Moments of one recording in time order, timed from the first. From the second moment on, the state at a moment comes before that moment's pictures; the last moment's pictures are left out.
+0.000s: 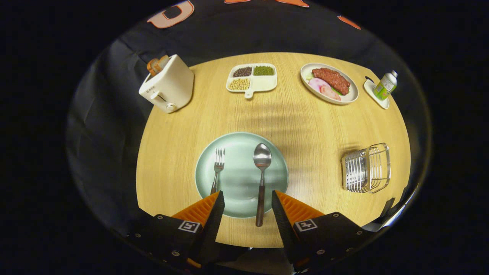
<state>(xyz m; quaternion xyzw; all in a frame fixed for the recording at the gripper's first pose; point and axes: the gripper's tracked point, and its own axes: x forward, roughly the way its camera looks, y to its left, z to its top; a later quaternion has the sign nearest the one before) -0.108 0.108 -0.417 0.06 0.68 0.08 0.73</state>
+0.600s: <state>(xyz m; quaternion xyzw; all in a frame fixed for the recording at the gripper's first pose) -0.124 0.104 -0.493 0.03 0.74 0.02 0.67</state>
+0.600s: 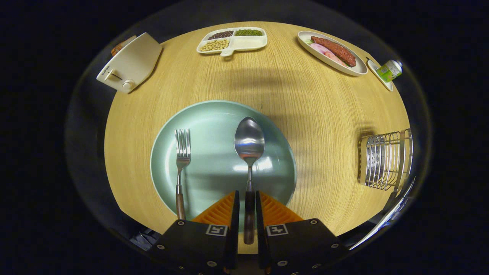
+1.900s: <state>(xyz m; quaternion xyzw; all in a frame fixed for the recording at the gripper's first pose) -0.110 -0.029 -0.364 0.10 0.62 0.00 0.78</state>
